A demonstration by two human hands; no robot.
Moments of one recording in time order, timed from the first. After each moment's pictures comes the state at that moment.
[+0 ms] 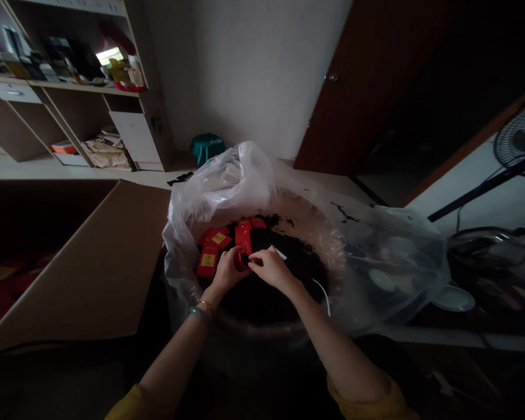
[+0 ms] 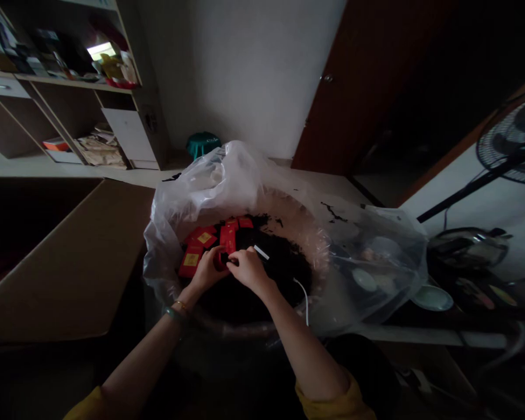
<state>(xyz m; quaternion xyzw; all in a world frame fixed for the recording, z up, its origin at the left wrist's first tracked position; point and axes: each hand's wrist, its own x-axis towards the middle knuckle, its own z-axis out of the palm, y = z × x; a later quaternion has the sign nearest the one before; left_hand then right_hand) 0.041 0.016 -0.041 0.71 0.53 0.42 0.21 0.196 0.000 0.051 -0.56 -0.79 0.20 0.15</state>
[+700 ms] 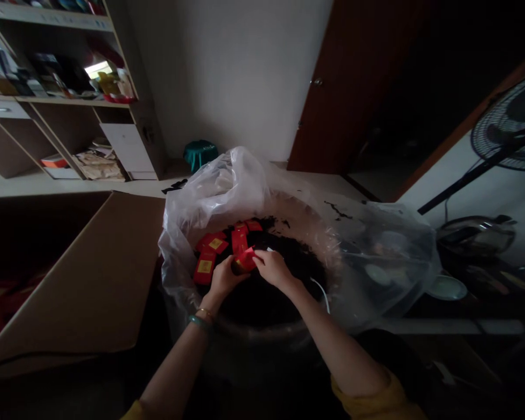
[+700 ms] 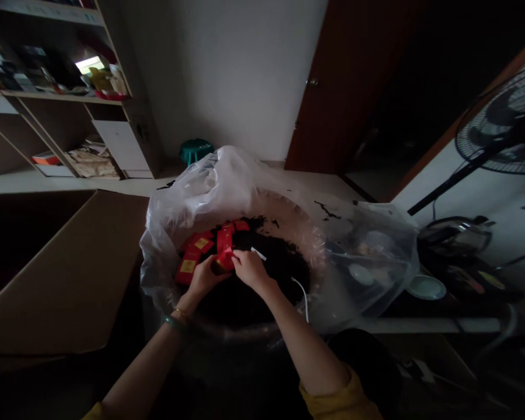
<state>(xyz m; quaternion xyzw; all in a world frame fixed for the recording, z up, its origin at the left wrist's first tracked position) 0.038 0.016 -0.043 0.69 0.58 0.37 0.22 0.207 0.007 0.049 -0.58 -0.79 0.14 0.17</state>
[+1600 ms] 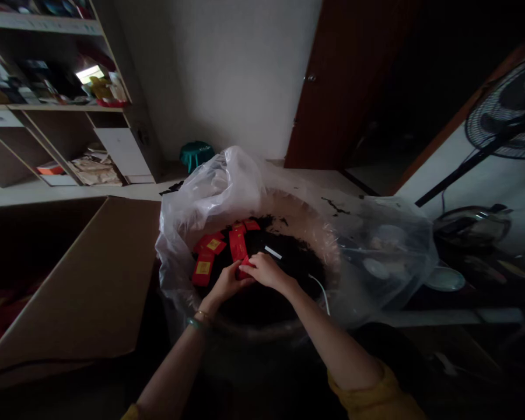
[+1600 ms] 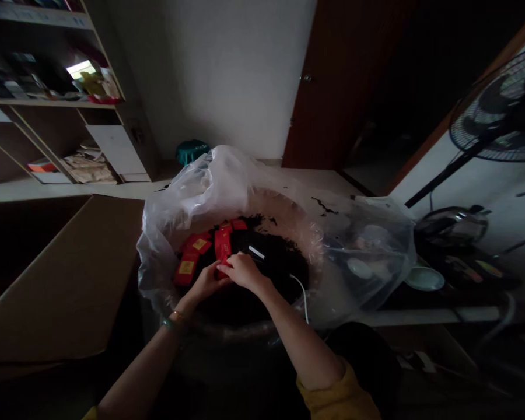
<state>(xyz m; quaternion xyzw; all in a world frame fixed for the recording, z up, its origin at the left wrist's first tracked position) 0.044 0.008 -0.035 0.69 0.45 0.37 0.42 0.199 0.007 0.040 -0.53 -0.81 0.18 0.16</state>
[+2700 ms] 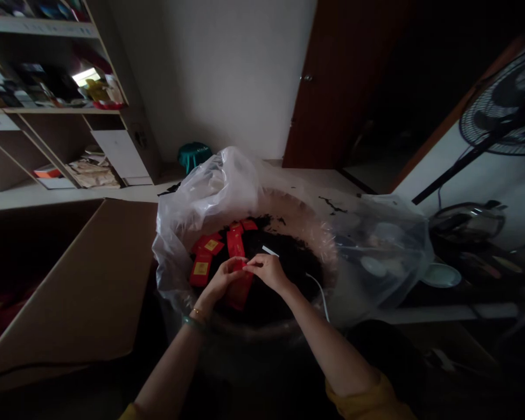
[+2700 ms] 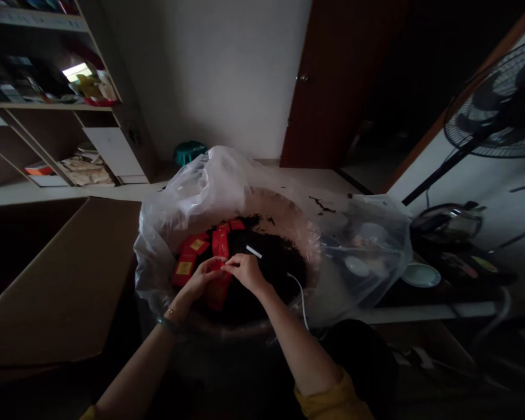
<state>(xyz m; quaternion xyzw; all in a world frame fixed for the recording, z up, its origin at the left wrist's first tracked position) 0.049 0.001 -0.002 0.45 0.38 0.42 0.69 0.212 0.004 0.008 -0.46 -0.71 0.30 0.44</state>
